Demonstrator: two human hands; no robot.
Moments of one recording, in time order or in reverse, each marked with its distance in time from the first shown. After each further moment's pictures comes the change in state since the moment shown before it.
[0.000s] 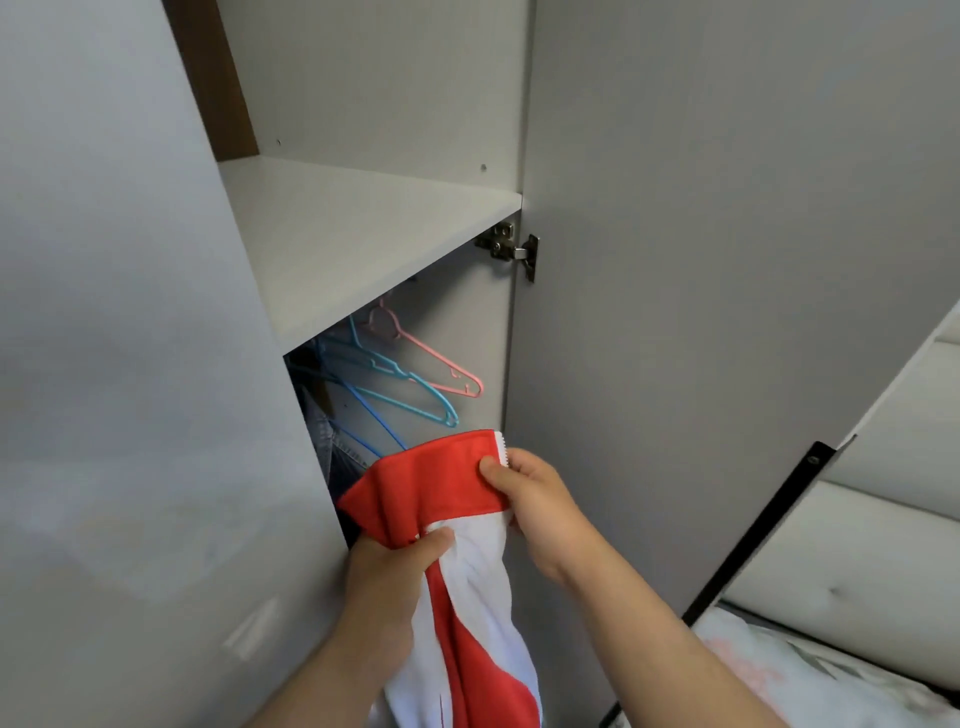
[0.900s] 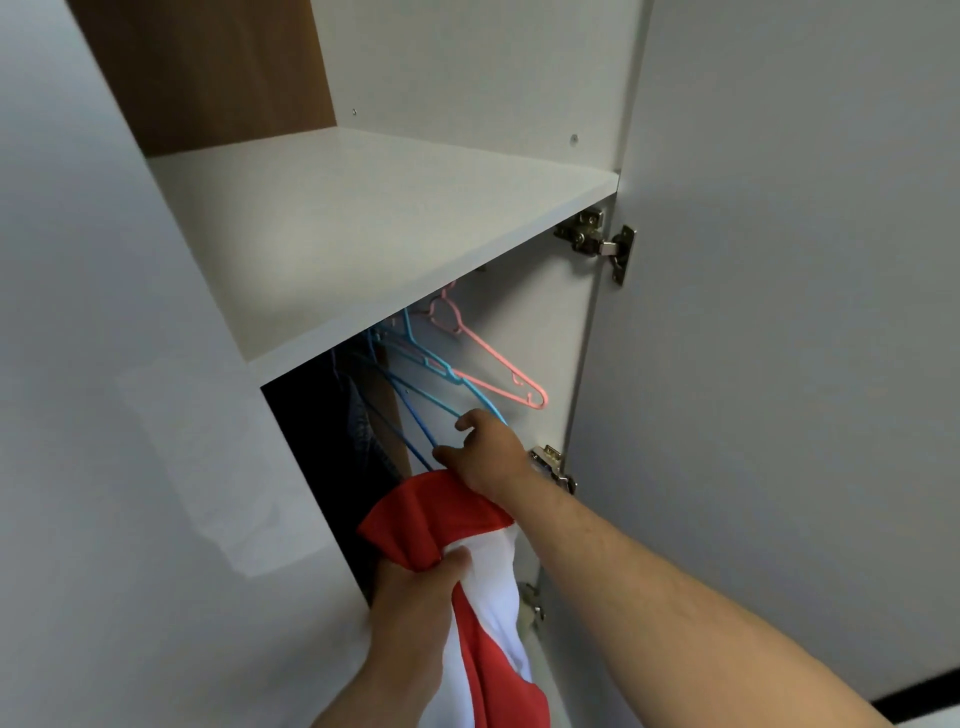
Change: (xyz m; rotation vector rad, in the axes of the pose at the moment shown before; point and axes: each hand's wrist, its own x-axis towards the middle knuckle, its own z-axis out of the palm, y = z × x) left_hand 0.044 -0.041 0.010 0.138 0.346 -0.083; right_hand 0.155 0.026 0.063 -0.916 -0.103 -0.143
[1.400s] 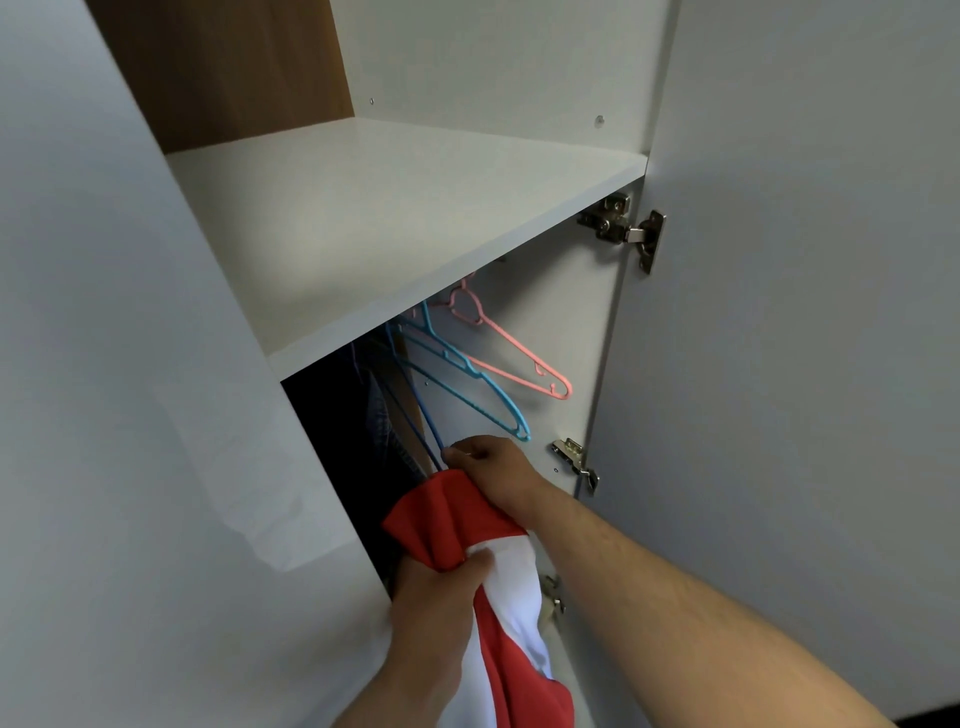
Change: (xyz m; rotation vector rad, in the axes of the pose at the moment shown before) left_hand -0.011 0.008 -0.004 -0.011 -0.022 -0.006; right_hand -0.009 0.015 0.021 0.363 -0.173 -0.008
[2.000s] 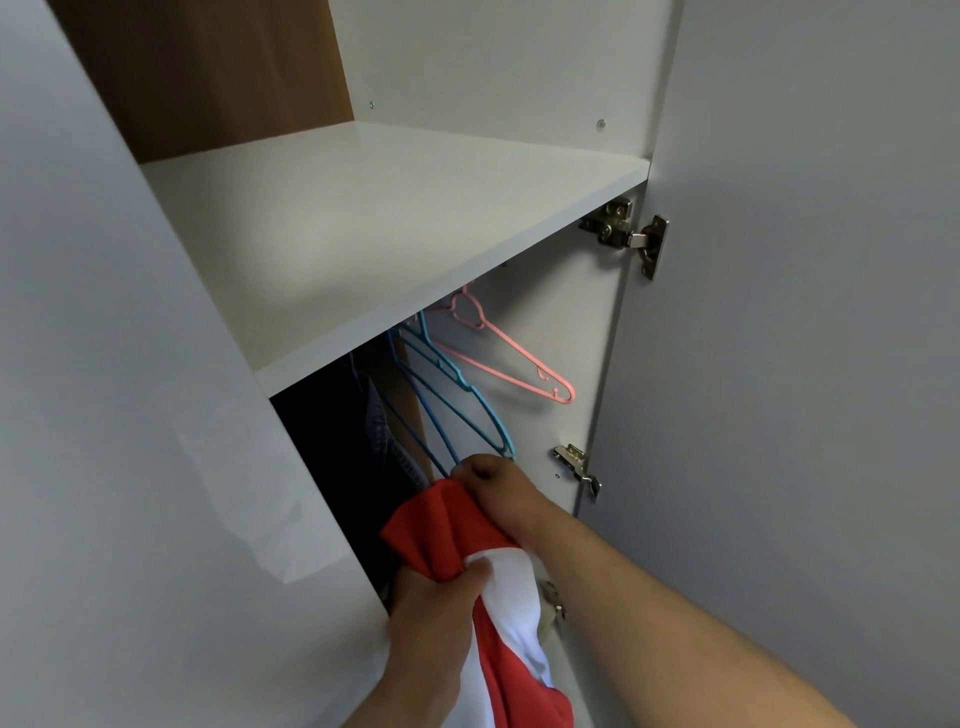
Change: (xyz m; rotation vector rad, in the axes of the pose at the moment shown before) left_hand 0.010 -0.008 0.001 0.050 0.016 -0.004; right_hand -0.014 0.003 0.000 0.003 -0.056 0.021
